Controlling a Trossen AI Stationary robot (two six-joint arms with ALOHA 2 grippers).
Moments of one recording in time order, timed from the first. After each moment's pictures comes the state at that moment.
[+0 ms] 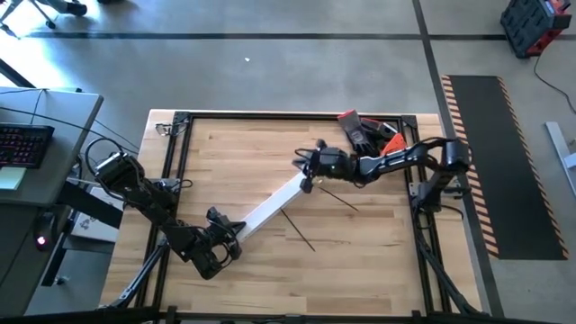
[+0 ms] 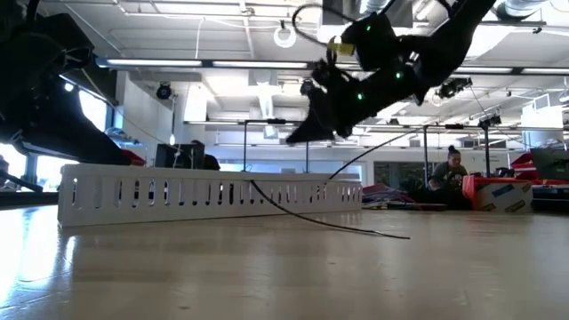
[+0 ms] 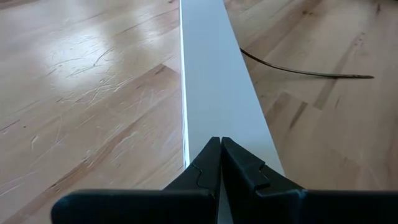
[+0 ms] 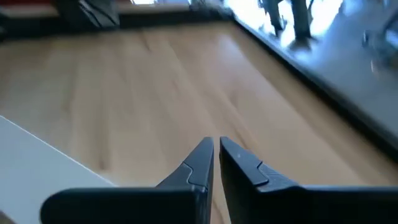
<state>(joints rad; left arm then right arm) -0.83 1.66 0.64 -0.29 -1.02 -1.38 -0.16 1.74 0.80 0.53 0.18 0.01</state>
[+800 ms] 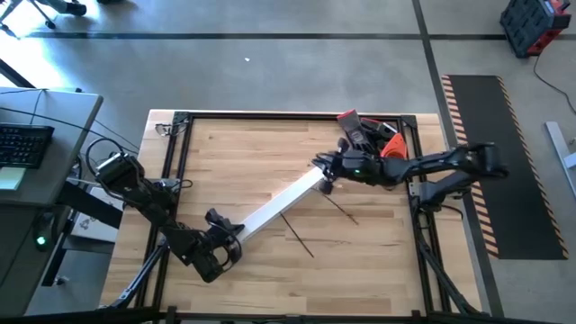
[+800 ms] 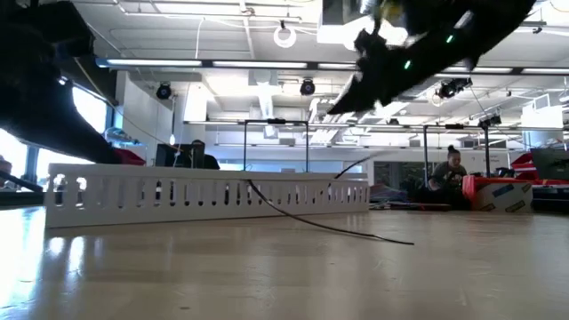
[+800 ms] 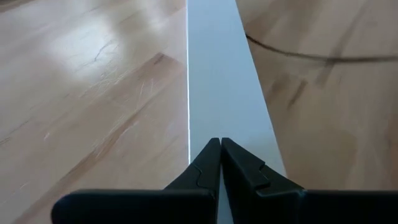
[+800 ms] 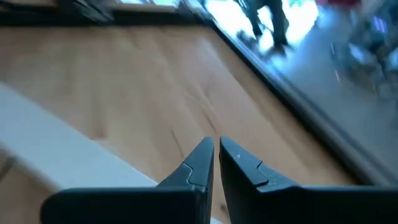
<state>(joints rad) -0.83 1.65 0.72 -0.44 -0.97 -1.36 -0.11 1.40 0.65 0.31 0.32 -0.04</state>
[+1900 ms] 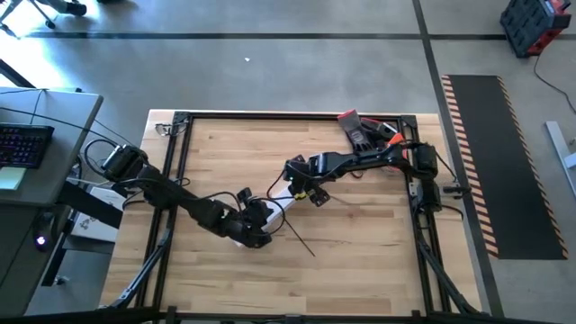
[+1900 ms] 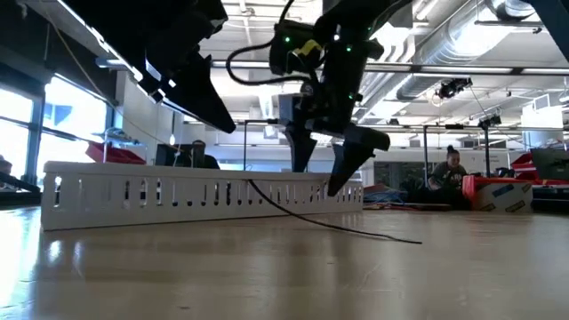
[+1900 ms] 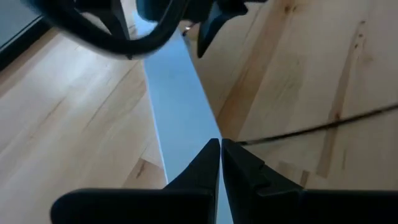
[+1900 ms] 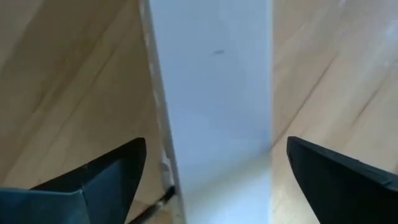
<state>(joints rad) -0.44 1.62 0.91 -0.23 -0.73 -0.58 -0.07 2.01 1.45 -0.73 0.16 -0.76</state>
